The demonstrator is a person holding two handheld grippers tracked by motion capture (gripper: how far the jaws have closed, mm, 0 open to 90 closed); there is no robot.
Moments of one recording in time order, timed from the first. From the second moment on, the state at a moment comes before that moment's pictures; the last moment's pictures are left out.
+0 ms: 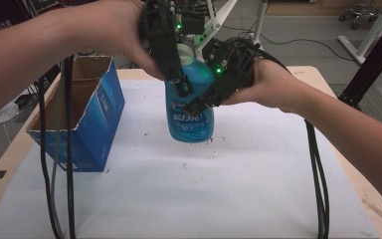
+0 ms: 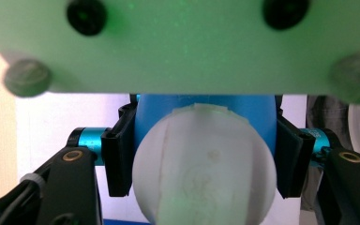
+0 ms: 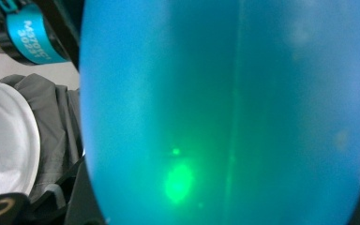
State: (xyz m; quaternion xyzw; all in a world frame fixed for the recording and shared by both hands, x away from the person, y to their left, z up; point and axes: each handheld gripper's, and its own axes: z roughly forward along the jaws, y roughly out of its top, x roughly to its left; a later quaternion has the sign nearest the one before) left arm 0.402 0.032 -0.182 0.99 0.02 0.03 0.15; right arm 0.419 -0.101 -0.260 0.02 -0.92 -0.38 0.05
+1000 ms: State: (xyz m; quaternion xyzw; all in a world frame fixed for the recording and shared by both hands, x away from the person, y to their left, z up) left arm 0.398 0.044 -0.182 0.99 0.05 0.03 0.16; right arm 0.420 -0.109 -0.274 -0.01 -0.93 -0.37 0.08
